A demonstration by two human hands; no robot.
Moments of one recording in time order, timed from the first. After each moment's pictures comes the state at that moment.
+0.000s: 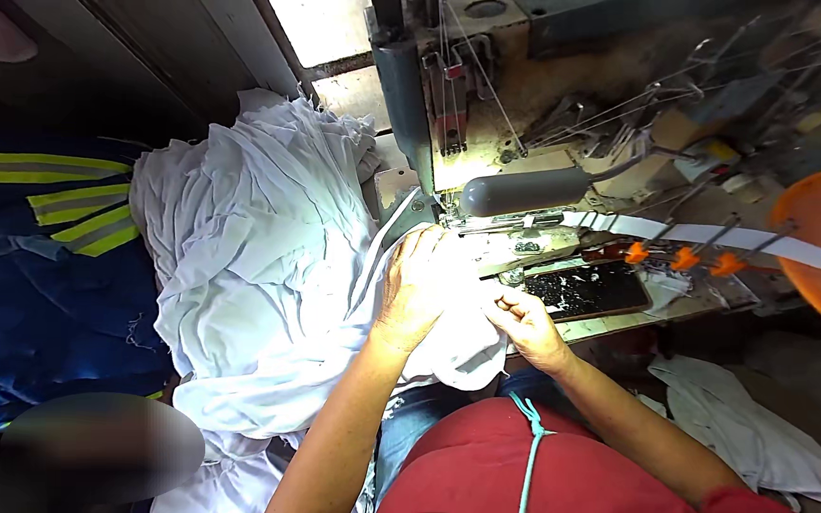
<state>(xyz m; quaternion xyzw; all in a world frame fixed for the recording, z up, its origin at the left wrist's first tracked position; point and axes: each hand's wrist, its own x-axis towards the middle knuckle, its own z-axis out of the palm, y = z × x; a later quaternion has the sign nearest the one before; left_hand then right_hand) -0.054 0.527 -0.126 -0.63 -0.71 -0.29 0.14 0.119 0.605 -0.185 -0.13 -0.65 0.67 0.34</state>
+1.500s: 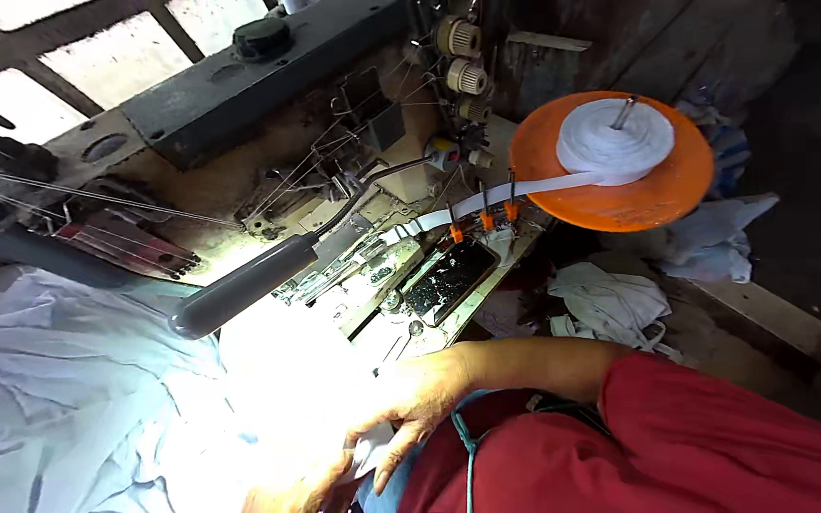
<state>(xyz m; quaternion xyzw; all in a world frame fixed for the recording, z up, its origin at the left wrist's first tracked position) -0.048 0.431 -0.080 -0.81 -0.55 -0.16 -0.13 0.134 0.595 -0.126 0.11 -0.87 0.47 0.10</state>
